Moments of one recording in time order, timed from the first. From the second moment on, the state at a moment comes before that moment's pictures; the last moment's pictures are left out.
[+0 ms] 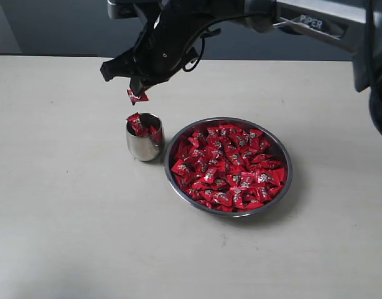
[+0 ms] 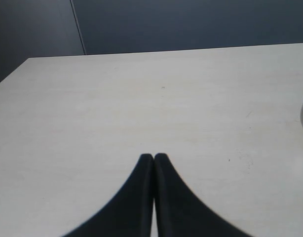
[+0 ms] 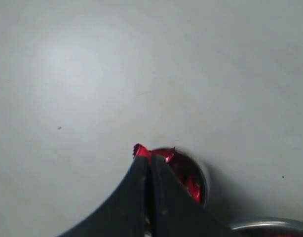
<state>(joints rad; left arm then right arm) 0.19 0.00 0.00 0.03 0.34 0.03 0.78 2.19 -1.95 0.34 0.88 -0.17</state>
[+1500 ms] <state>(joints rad) 0.19 0.00 0.00 0.03 0.34 0.03 0.81 2.31 -1.97 0.16 0.90 -0.11</state>
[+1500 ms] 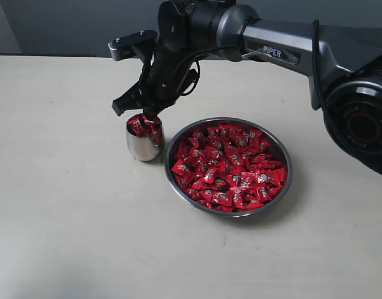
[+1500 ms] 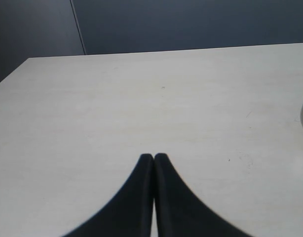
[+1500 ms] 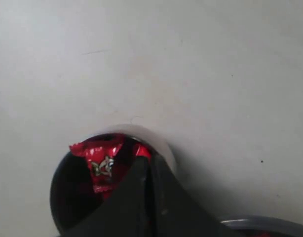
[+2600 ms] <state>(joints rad) 0.19 0.00 0.00 0.03 0.34 0.03 0.81 2.27 -1.97 0.17 0.89 -0.11</state>
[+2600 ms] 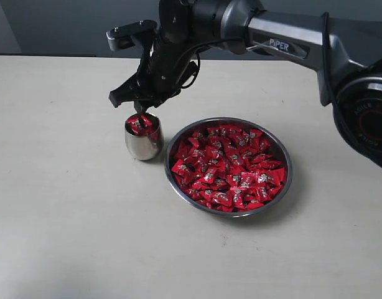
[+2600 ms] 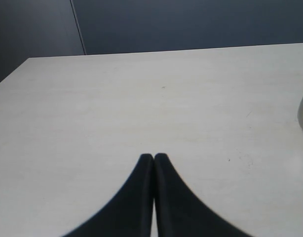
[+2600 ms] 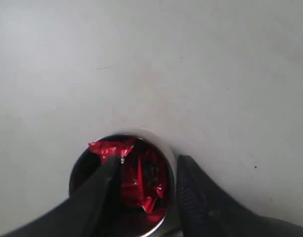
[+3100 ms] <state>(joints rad) 0.19 0.00 0.00 0.03 0.34 0.03 0.79 2.14 -1.95 0.15 0.90 -0.11</state>
